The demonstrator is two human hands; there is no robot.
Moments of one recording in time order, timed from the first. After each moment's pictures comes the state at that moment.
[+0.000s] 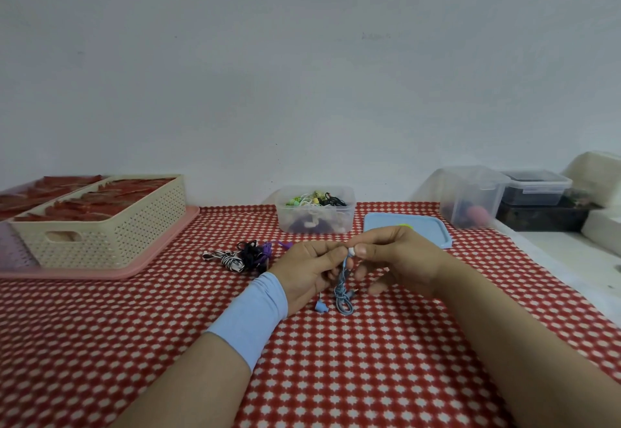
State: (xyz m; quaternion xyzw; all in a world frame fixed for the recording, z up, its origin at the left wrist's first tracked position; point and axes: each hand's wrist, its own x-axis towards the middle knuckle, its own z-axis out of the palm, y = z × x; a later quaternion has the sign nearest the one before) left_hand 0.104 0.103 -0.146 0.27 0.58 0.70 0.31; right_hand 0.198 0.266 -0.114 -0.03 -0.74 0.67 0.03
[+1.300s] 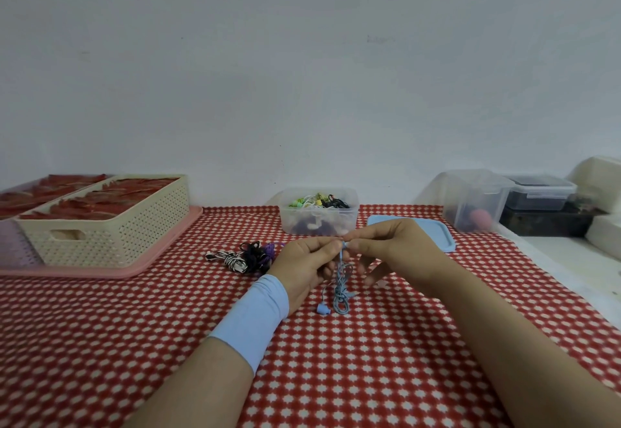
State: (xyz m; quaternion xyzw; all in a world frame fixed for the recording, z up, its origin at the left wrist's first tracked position) left_hand 0.100 0.102 -0.144 0.22 0.60 0.73 0.24; right_hand 0.194 0.256 -0.108 -0.04 -0.77 0.62 0.13
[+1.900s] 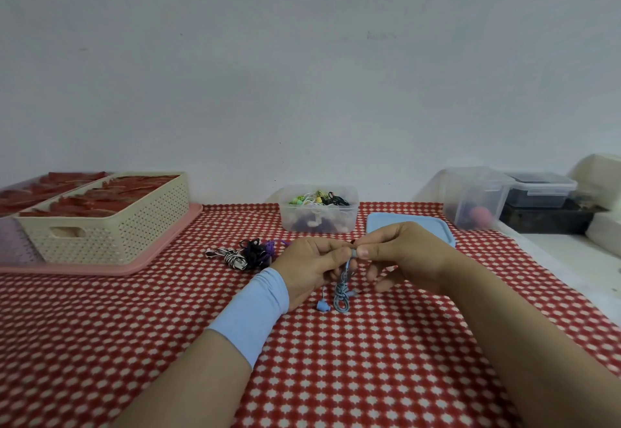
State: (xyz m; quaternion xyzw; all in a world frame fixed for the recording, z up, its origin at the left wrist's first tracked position) left_hand 0.106 0.100 -0.139 0.29 0.62 0.68 0.27; right_hand 0.201 0.264 -0.102 -0.07 -0.76 0.65 0.02
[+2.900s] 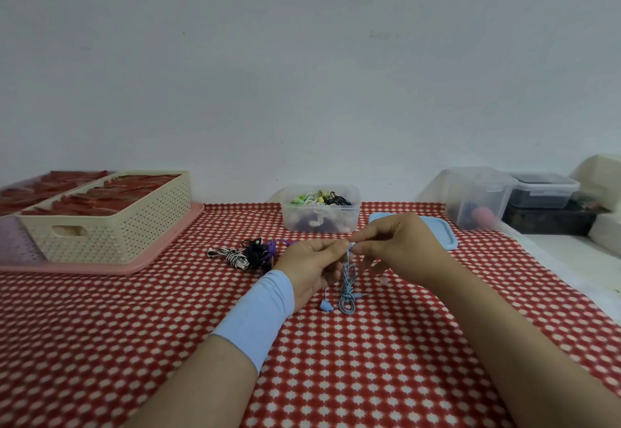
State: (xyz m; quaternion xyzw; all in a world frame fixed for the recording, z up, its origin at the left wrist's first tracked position) left_hand 0.106 0.103 -0.138 0.16 0.60 0.73 0.29; right_hand 0.194 0.254 -0.105 -0.05 -0.86 0.47 0.19
